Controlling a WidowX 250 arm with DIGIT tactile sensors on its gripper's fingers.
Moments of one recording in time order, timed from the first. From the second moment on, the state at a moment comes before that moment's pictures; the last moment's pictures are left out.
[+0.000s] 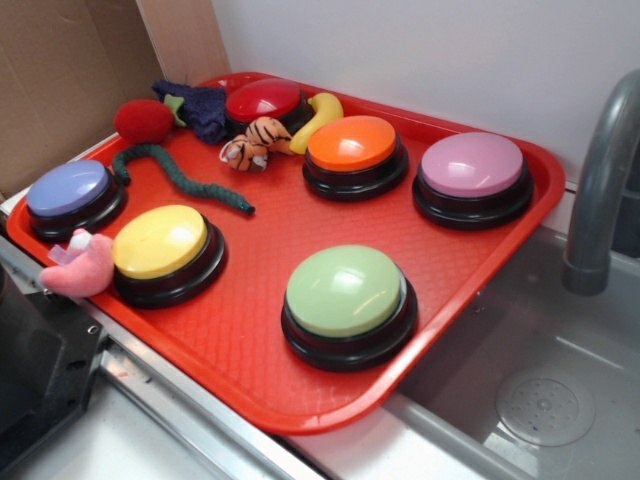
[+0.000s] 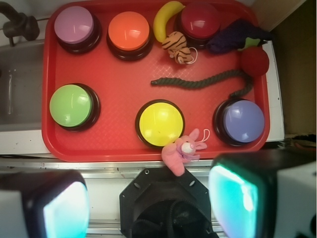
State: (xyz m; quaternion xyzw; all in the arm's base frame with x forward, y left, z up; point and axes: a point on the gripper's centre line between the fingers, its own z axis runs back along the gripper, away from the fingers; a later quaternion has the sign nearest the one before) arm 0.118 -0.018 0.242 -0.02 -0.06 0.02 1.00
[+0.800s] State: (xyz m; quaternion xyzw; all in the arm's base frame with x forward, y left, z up) arm 0.145 0.001 0.194 0.00 -0.03 0.17 0.99
